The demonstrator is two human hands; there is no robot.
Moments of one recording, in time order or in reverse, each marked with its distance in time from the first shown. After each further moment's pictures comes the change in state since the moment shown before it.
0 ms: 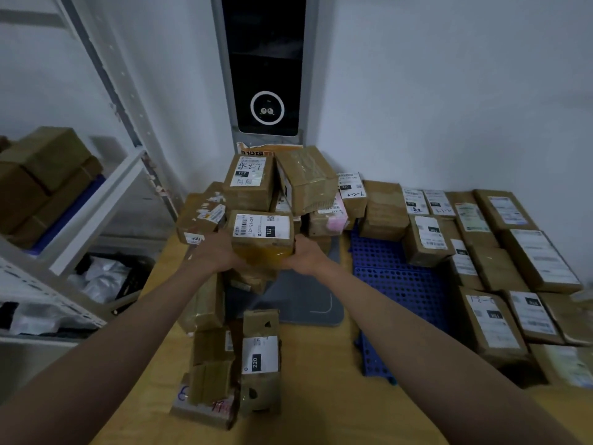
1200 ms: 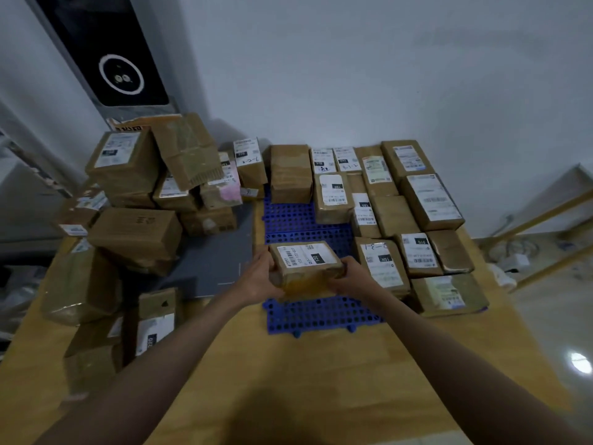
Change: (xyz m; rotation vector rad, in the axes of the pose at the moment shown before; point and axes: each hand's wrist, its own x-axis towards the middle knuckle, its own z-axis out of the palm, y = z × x) left_hand -0.044 0.210 0.246 -0.127 -0.278 0.232; right_hand -0.178 0.307 -0.112 0.266 0.108 0.414
